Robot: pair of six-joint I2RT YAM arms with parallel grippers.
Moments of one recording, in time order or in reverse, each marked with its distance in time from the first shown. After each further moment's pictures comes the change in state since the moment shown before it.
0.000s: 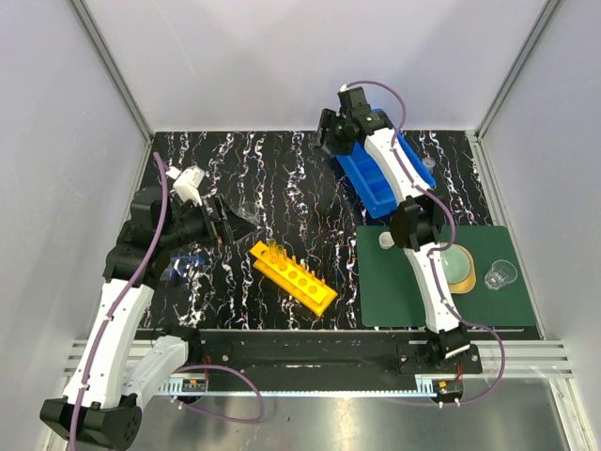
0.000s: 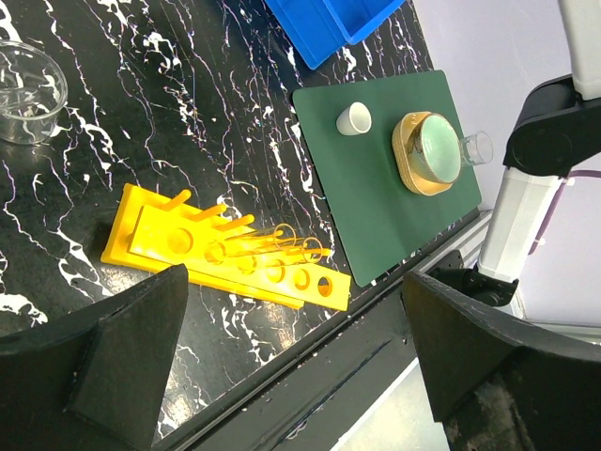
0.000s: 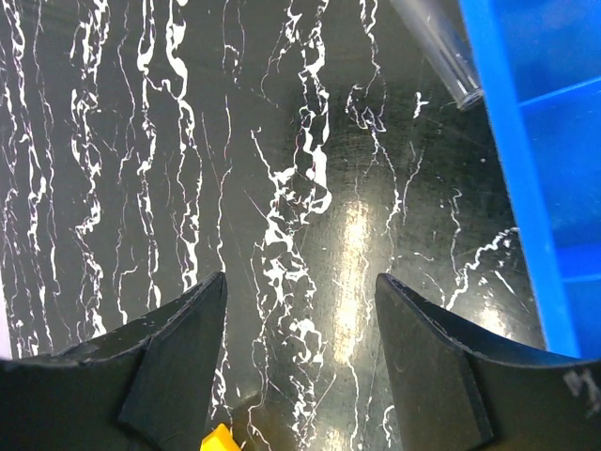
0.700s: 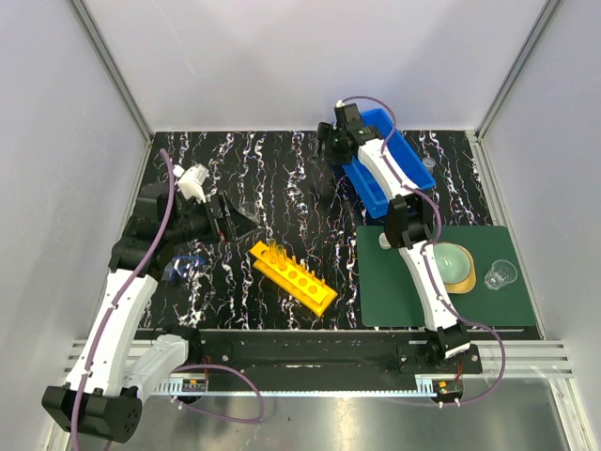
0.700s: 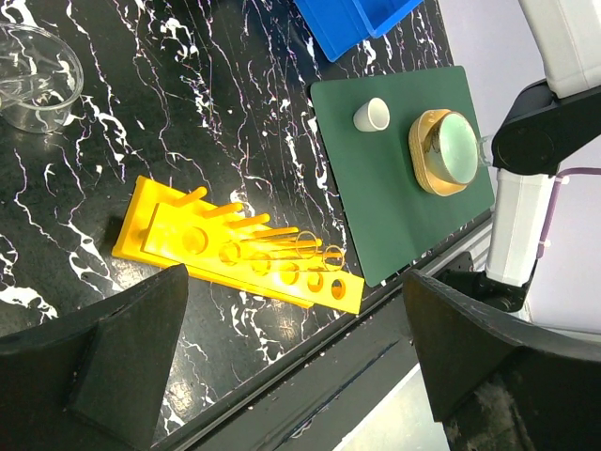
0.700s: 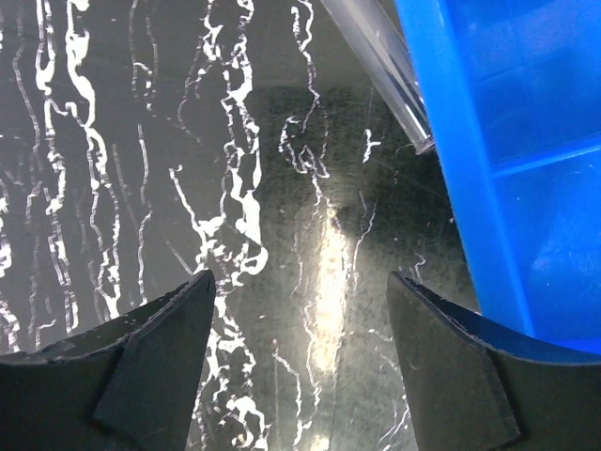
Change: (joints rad) left arm 0.000 0.050 -0.002 0.002 -0.019 0.008; right arm 0.002 0.151 0.000 0.135 0.024 -0.029
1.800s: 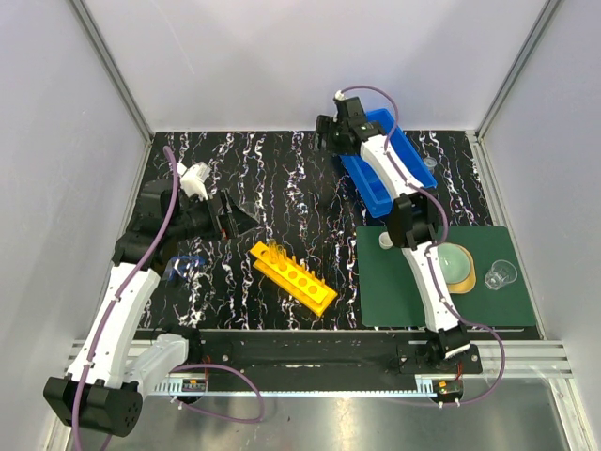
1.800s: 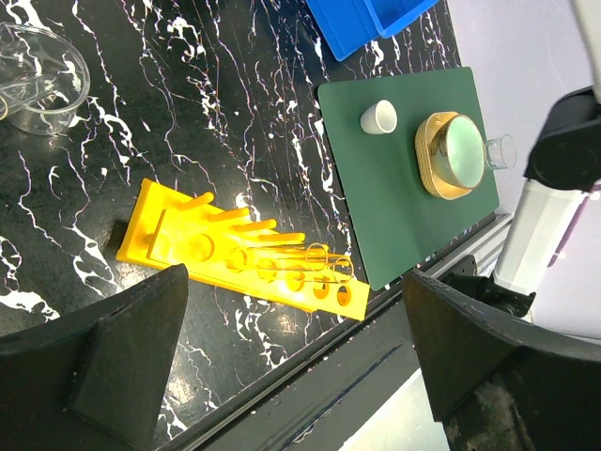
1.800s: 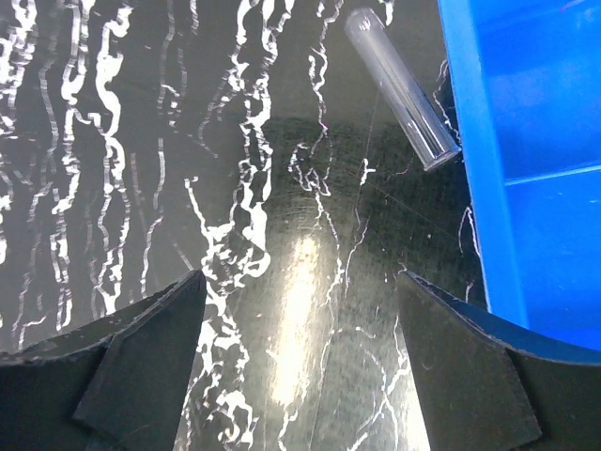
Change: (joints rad) left arm 0.000 0.043 0.001 0.020 -0.007 0.000; right arm 0.002 -0.044 -0.051 0.062 0.048 -0.092
